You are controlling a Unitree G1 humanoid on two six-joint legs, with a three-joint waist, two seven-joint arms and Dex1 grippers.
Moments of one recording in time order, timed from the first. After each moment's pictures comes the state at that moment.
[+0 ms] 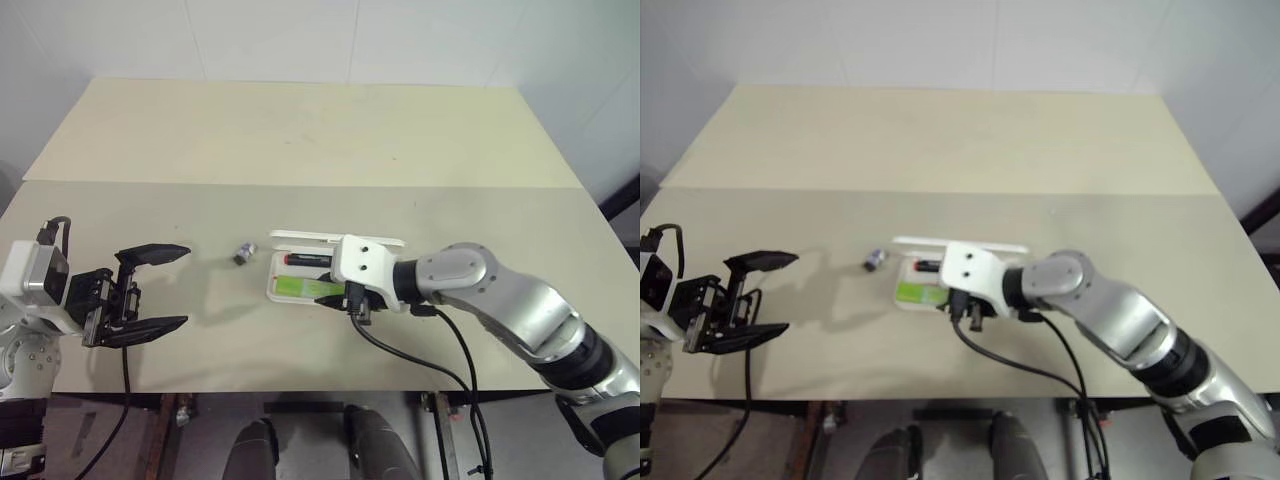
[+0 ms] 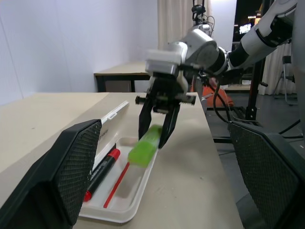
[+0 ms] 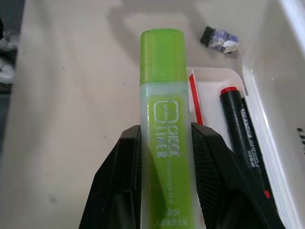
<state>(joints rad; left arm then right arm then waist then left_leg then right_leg) -0.14 0.84 0.34 0.06 -0.97 0.06 -1.50 -0.76 -0.68 0.55 -0.47 0.36 0.81 0.75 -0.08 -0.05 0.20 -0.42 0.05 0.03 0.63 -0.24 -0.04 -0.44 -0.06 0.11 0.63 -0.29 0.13</state>
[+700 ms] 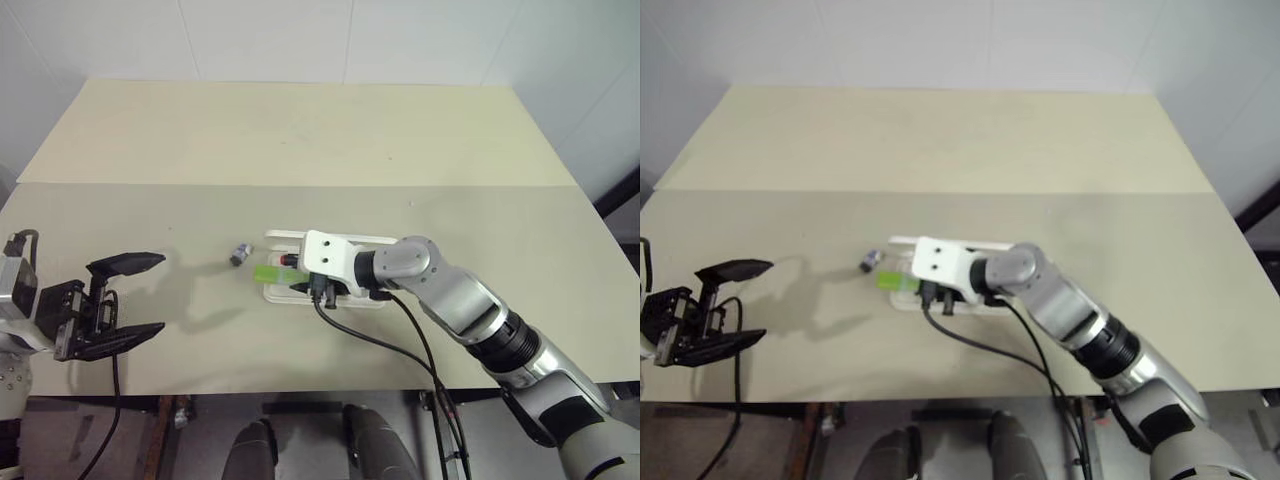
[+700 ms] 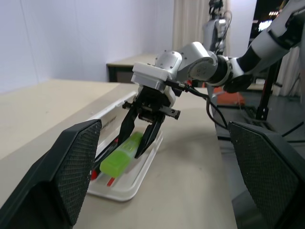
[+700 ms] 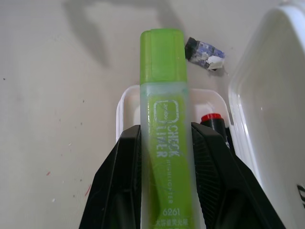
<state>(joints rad) -0.05 0.89 0.45 0.07 -0.97 0.09 -1.50 -0.82 -0.45 0.59 -0.21 0.11 0.66 0.82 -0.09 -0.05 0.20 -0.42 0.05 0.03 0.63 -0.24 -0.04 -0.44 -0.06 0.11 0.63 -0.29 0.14</state>
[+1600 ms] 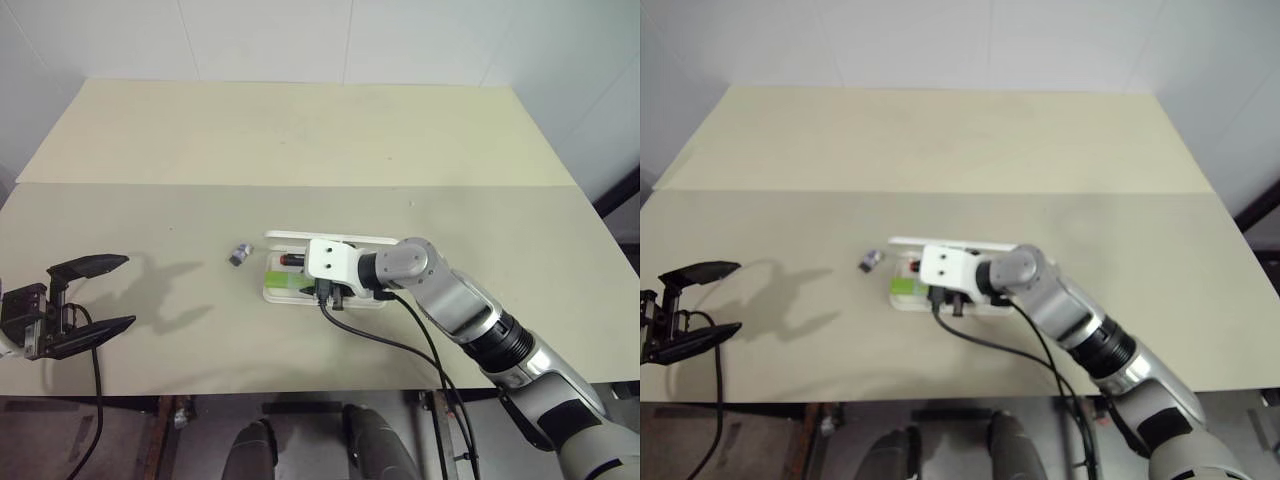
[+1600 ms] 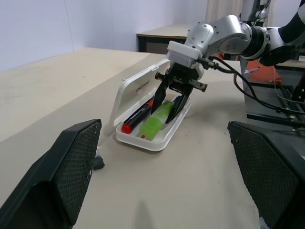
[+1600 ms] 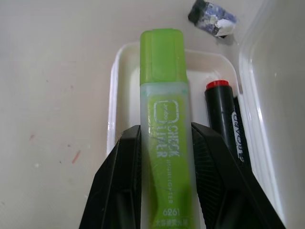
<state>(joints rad) -0.01 0.99 0.44 0.25 -0.98 -0.03 -1.50 -0.79 -0.46 0.58 -0.13 -0.01 0.59 0.90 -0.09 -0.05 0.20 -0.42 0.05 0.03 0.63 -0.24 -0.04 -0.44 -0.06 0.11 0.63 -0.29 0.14</state>
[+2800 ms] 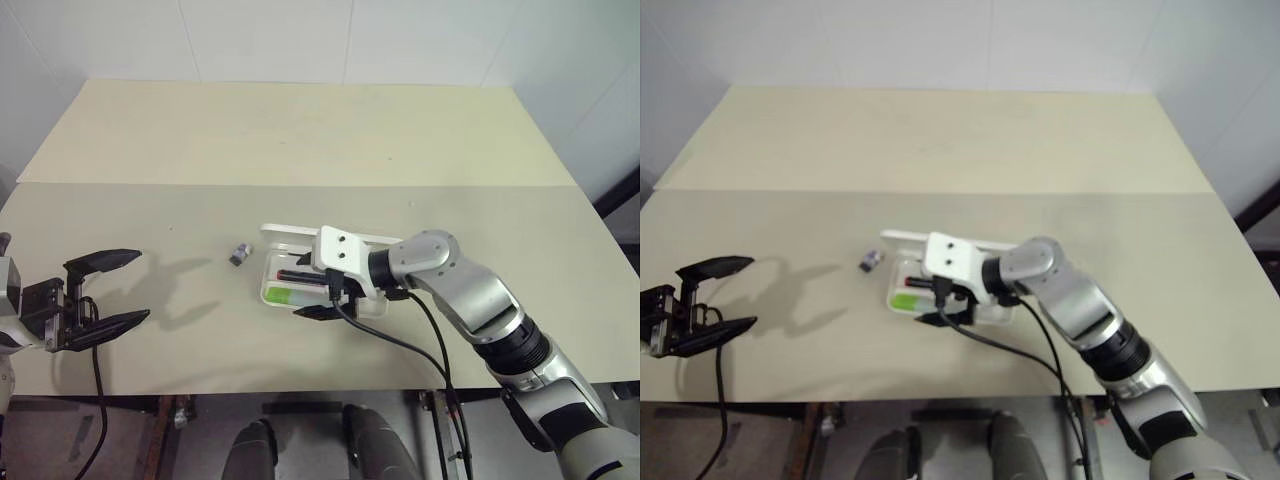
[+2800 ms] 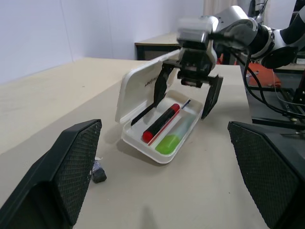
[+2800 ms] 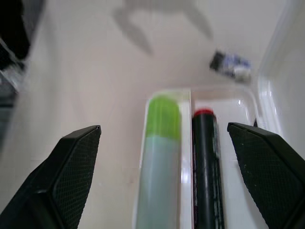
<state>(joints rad) -0.09 0.94 0.39 0.28 -0.95 -0.08 -1.50 -0.78 -0.46 0.44 -0.28 0.19 0.75 1.01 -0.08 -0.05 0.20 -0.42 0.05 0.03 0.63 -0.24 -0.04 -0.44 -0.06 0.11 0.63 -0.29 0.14</state>
